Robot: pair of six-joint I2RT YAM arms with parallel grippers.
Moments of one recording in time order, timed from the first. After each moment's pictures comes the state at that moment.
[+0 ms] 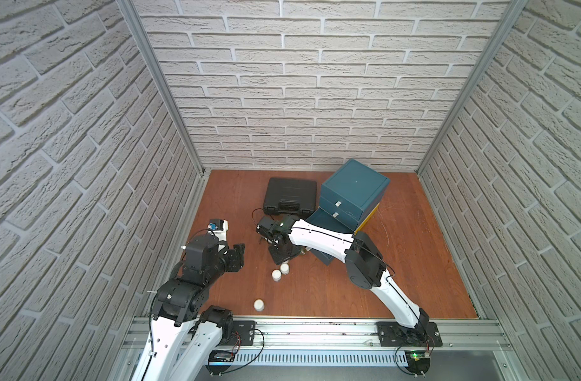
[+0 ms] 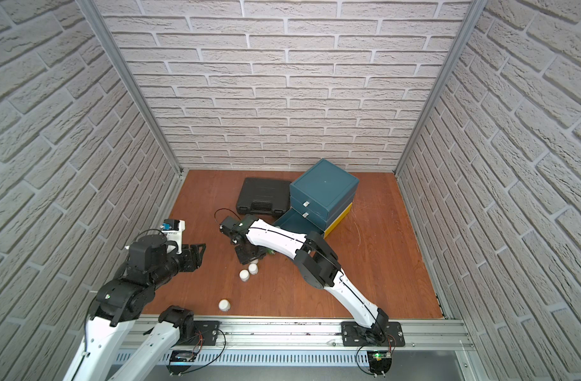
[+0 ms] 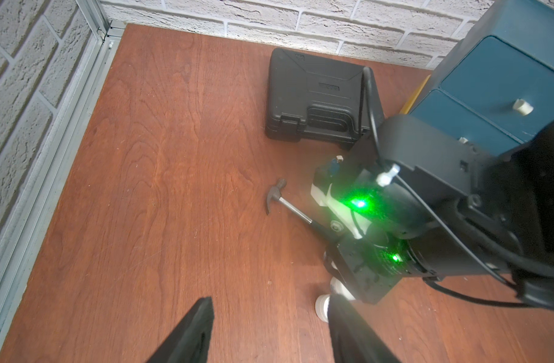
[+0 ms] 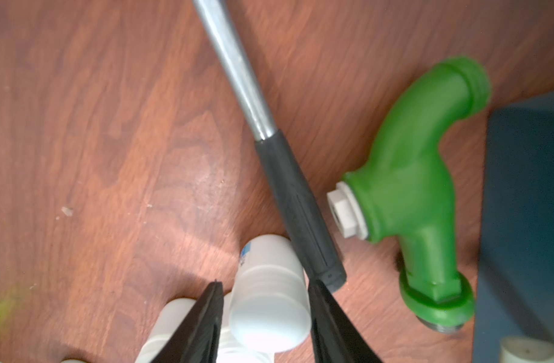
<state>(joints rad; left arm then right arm) -0.28 0.55 0.86 -0.97 -0.04 -0.25 0.96 2.40 2.13 -1.21 0.03 0.56</state>
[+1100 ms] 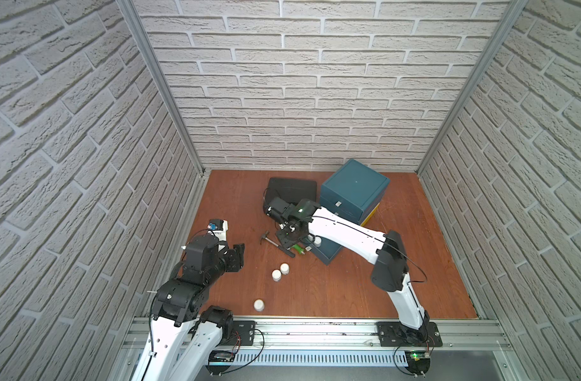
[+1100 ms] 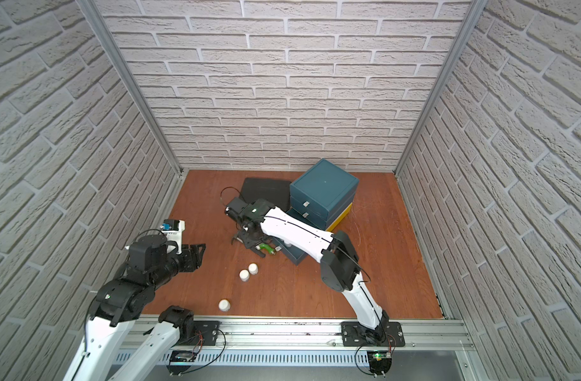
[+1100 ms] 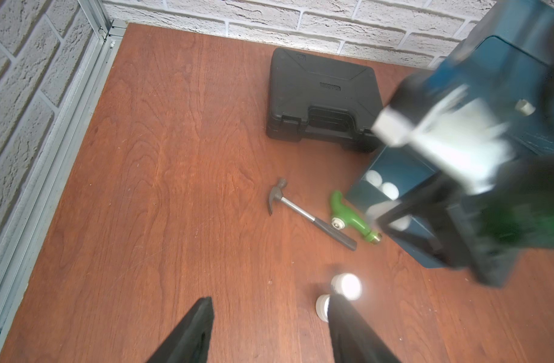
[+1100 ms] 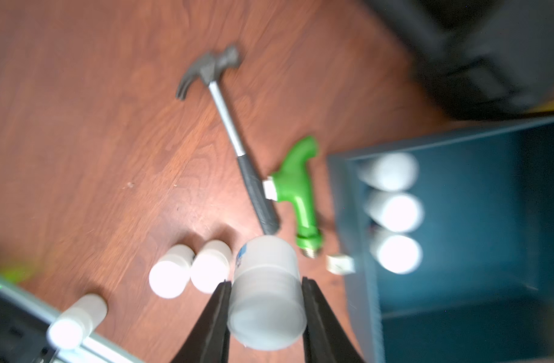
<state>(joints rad) -0.28 0.55 0.86 -0.97 -0.04 -0.25 0.89 2.09 2.05 -1.22 0.16 0.38</state>
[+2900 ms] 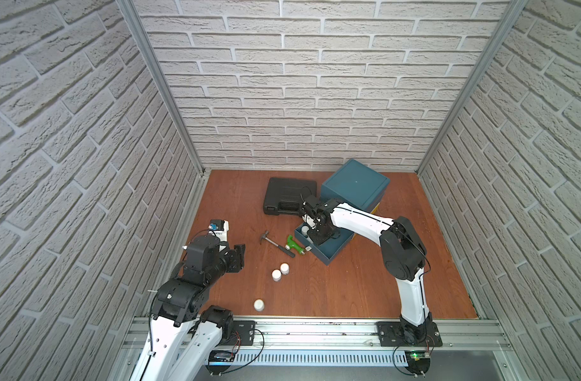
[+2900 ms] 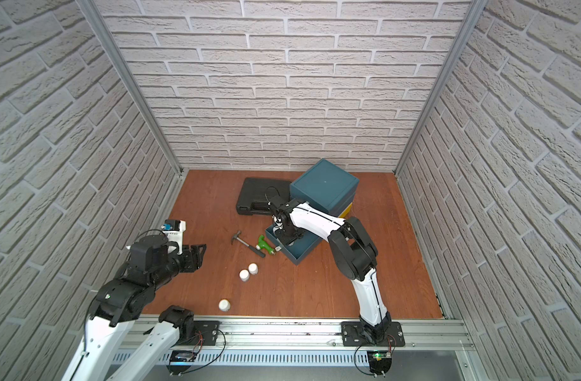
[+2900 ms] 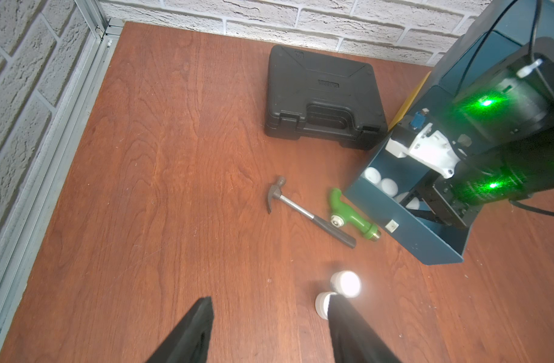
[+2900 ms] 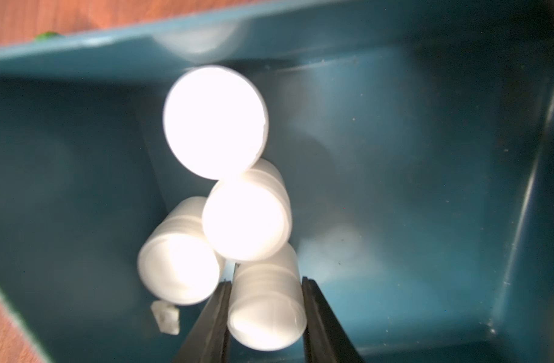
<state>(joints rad) -0.30 0.55 0.86 -0.98 -0.06 -0.26 0.66 2.08 1.63 -0.99 0.07 0.09</state>
